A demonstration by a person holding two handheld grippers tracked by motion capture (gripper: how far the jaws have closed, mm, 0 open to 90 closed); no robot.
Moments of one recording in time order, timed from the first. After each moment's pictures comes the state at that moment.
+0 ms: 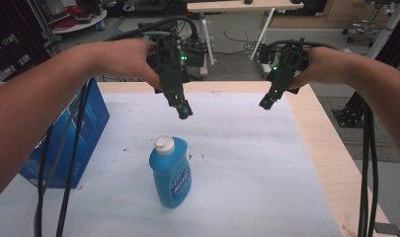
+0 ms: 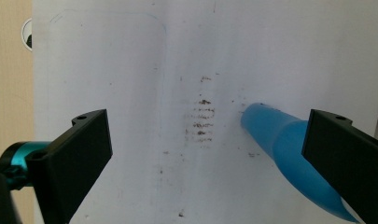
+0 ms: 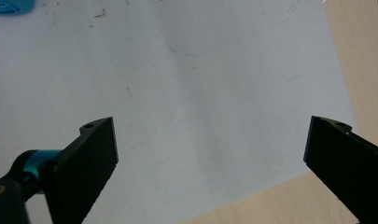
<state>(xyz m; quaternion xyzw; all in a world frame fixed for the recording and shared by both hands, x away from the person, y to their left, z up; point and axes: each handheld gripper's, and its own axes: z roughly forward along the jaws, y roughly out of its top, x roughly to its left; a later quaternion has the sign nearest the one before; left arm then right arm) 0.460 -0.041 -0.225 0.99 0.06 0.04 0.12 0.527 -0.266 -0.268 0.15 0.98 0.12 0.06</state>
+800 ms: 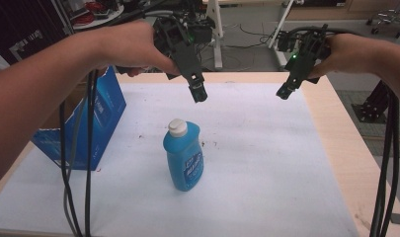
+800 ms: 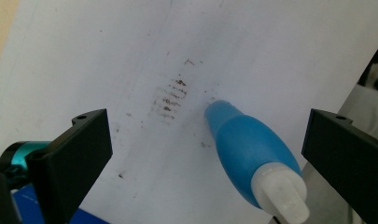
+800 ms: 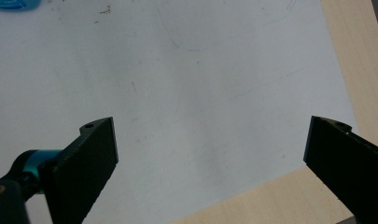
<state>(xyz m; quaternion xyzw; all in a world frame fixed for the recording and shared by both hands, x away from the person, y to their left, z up) 0.430 -0.035 -0.204 0.96 0.26 0.03 0.11 0.512 -0.275 -0.264 0.15 0.98 0.13 0.07</state>
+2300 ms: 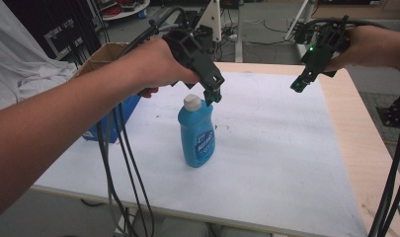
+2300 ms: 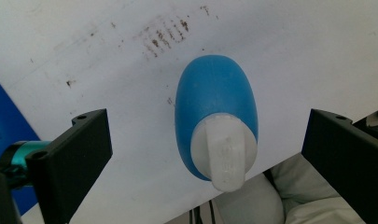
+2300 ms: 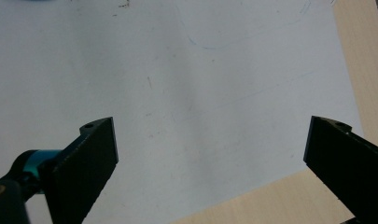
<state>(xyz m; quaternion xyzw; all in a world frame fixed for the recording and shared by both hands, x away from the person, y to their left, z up) 0.368 -0.031 -0.233 0.86 0.51 0.05 0.07 0.486 -0.275 -0.264 0.13 0.98 0.13 0.08</state>
